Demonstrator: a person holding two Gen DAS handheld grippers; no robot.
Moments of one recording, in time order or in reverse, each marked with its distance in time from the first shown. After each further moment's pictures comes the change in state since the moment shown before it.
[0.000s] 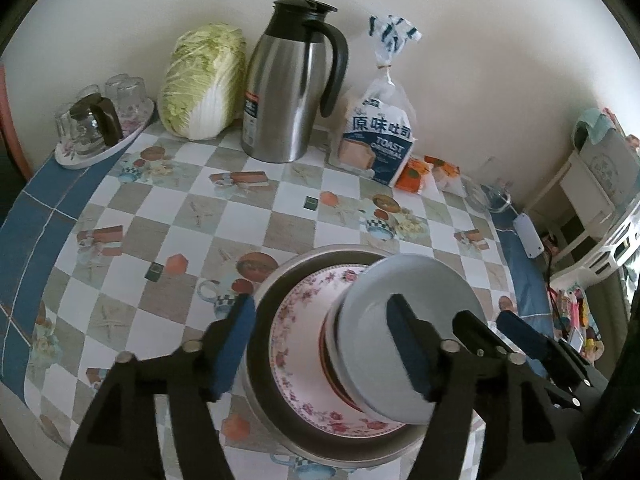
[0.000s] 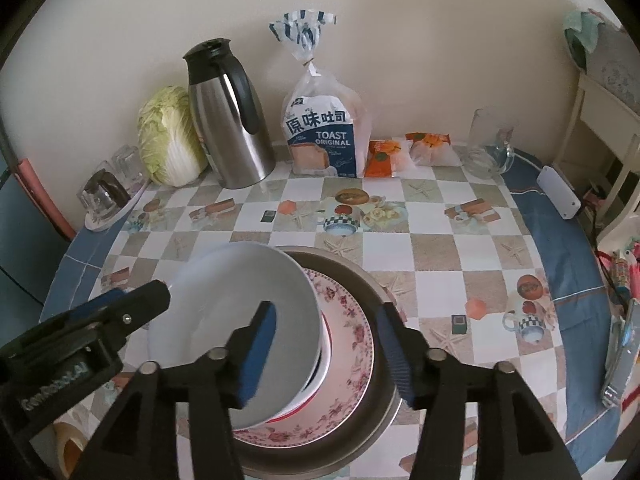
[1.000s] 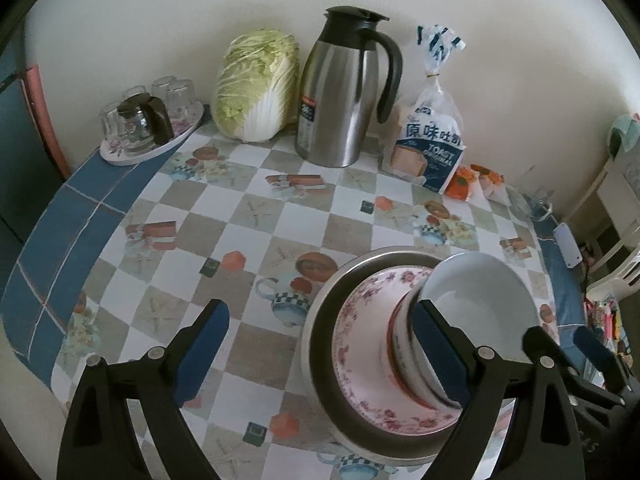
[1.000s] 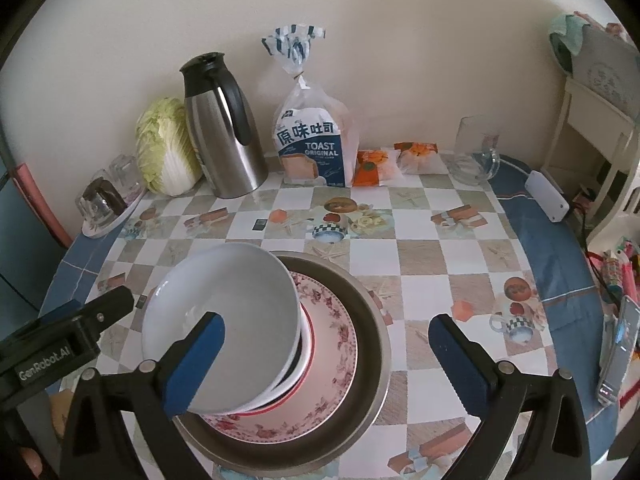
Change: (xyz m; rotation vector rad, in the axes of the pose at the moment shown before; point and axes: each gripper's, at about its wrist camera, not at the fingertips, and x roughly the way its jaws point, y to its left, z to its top) left arm -0.009 0.026 -0.010 -0.029 -0.031 0.162; right arm -0.014 -0.010 -0.010 0.012 -0.048 -0.017
